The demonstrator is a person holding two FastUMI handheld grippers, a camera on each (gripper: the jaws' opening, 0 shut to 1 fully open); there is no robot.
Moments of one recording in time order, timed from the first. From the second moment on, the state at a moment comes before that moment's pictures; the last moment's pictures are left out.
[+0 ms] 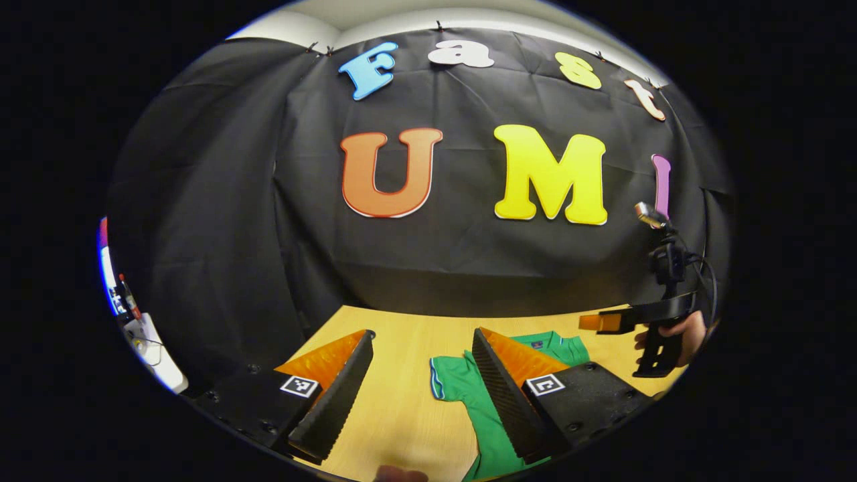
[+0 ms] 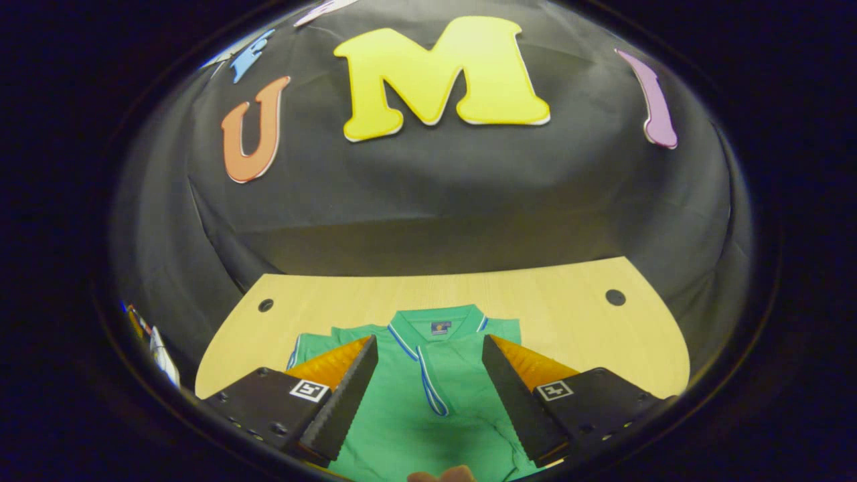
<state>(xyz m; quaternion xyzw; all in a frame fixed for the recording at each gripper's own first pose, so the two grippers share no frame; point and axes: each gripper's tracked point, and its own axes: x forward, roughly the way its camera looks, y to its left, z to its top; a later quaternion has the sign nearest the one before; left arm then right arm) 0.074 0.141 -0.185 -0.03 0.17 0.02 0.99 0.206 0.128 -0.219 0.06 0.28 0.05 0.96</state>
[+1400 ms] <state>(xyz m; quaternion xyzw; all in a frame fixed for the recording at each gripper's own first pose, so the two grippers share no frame) 0.161 0.122 -0.454 -0.09 0.41 0.00 0.91 0.033 0.023 -0.170 0.00 0.28 0.00 0.96</state>
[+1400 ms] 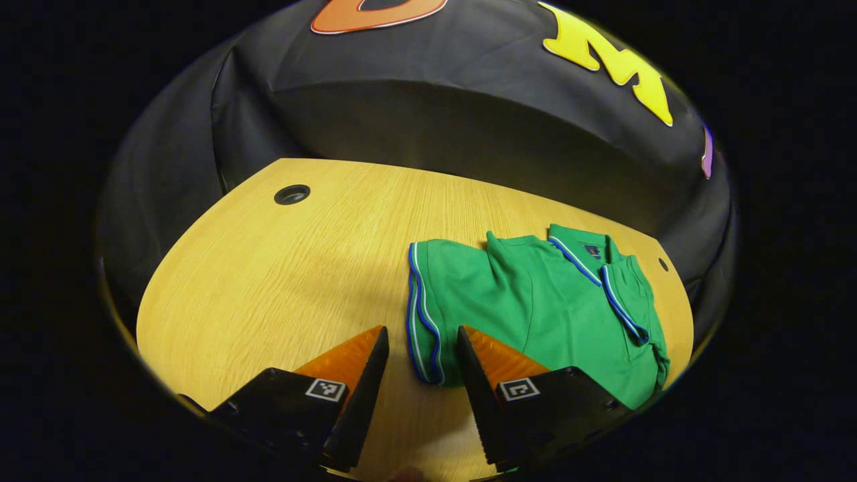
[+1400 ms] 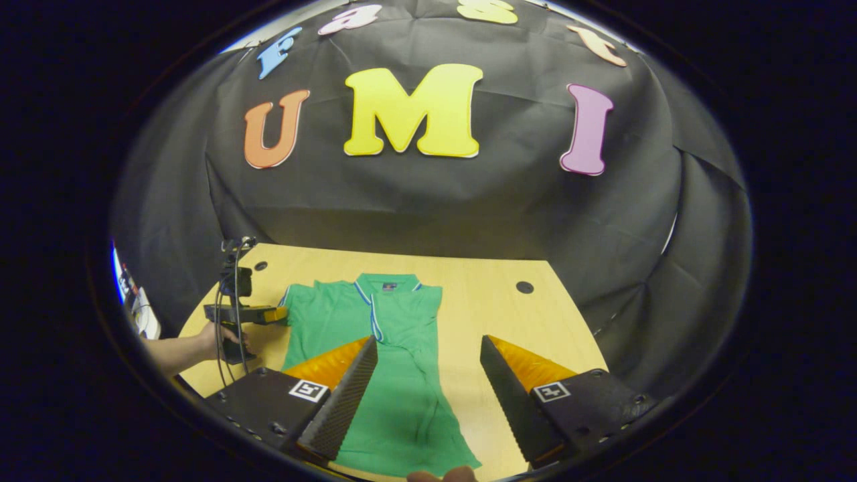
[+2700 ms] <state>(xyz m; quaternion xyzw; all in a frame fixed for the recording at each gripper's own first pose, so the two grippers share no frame) 0.197 0.004 -0.344 -0.02 0.35 -0.10 0.93 0.035 -0.054 -0.177 0.03 0.25 -0.03 0.97</state>
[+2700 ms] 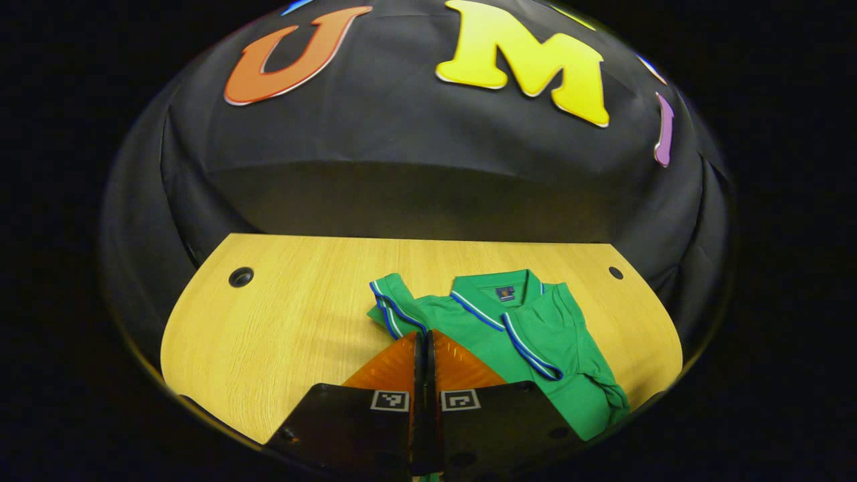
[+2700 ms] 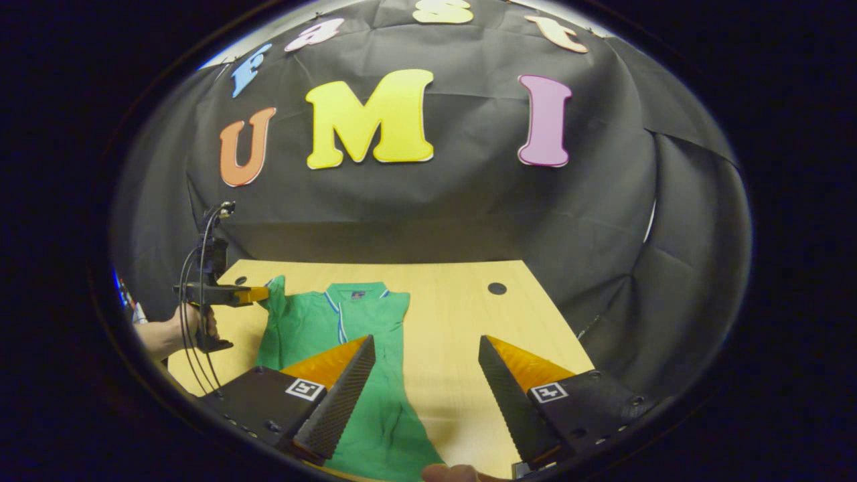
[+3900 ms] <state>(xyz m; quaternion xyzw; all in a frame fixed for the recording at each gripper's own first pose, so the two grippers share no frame) 0.141 -0.083 -0.279 -0.04 0.29 -0.09 0.95 0.022 -0.088 -0.175 0.05 0.24 -0.02 0.97</state>
